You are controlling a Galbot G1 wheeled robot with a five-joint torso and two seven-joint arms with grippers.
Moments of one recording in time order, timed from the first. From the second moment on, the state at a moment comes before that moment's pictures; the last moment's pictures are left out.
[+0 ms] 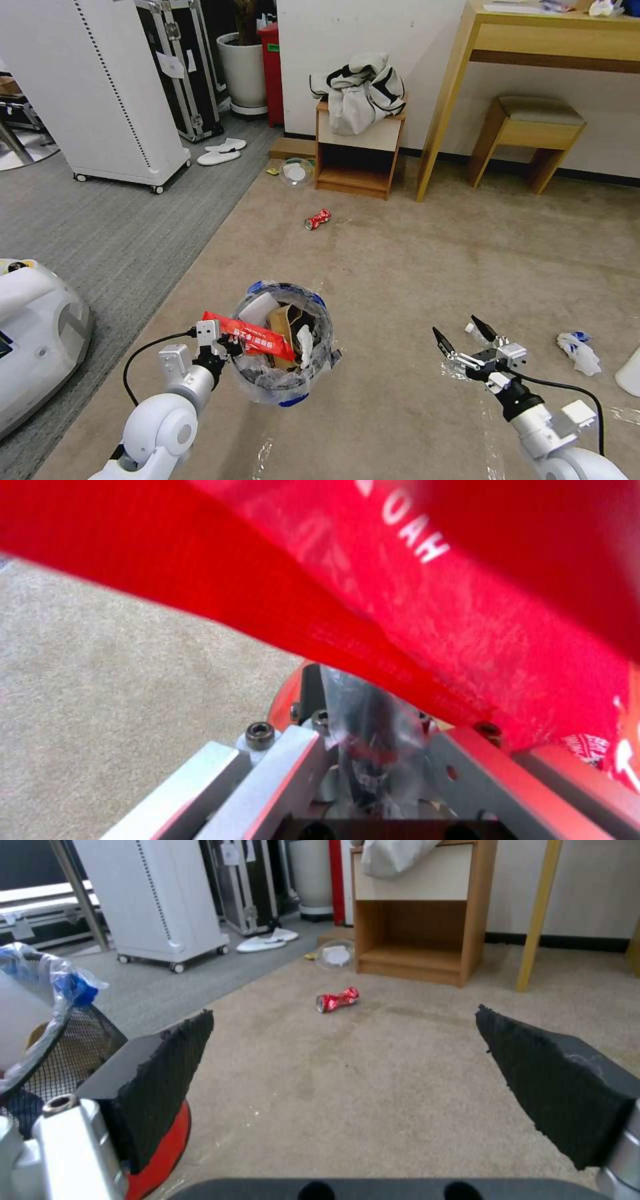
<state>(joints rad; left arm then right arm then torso) 1.40 -1.12 -0.40 -2.02 -0.70 0.37 -0.20 -1.67 1.20 0.76 1.97 0.52 0.12 -0.41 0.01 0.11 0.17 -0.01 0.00</state>
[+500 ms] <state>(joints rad) 1.40 -1.13 -0.39 -2.02 -0.69 0.39 -0.20 -1.66 1.19 0.77 1.95 0.53 0.13 -0.42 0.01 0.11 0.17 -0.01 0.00</state>
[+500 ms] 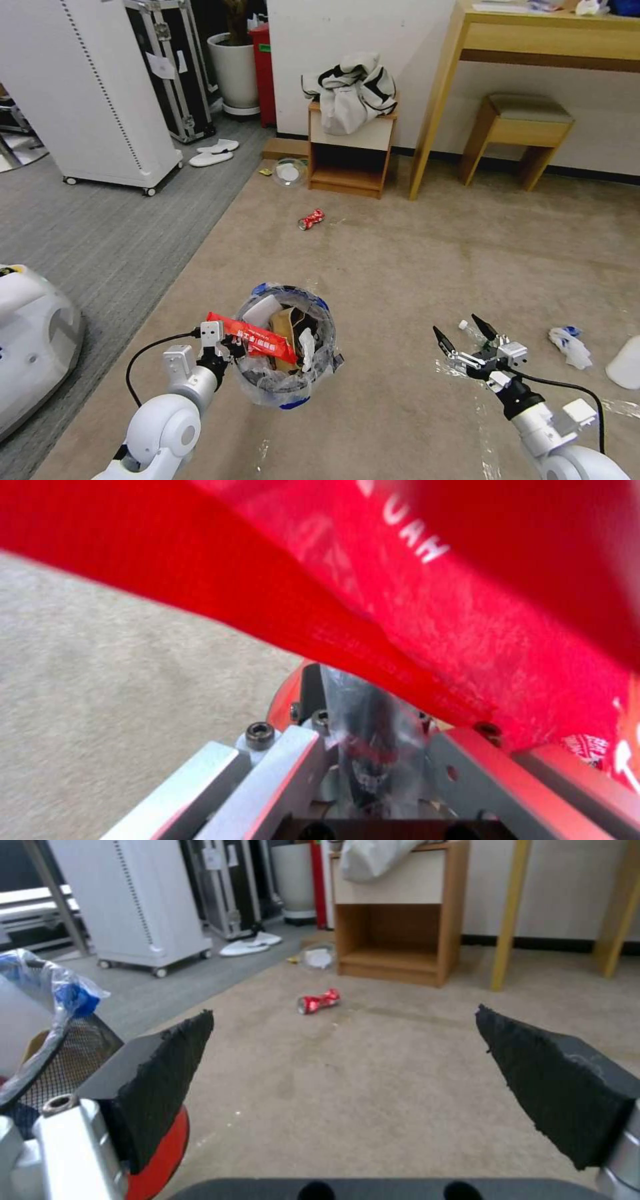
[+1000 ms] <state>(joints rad) 1.40 -1.13 -0.39 -2.02 -0.70 0.36 -0.19 -1.67 1.20 0.76 1.95 0.52 0.13 -0.43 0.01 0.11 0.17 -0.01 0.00</state>
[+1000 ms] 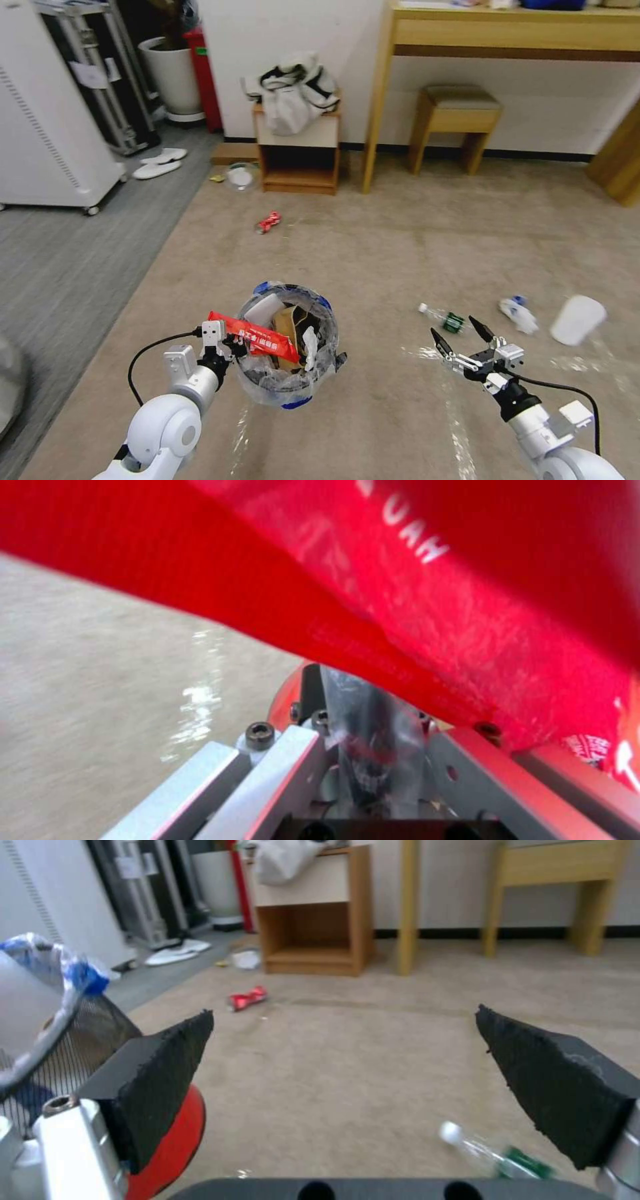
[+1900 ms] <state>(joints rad) 1.39 -1.14 -0.39 -2.00 -0.70 0.35 -0.22 -1.66 1.16 0.75 1.94 0.52 0.13 -0.44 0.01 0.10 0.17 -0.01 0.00</state>
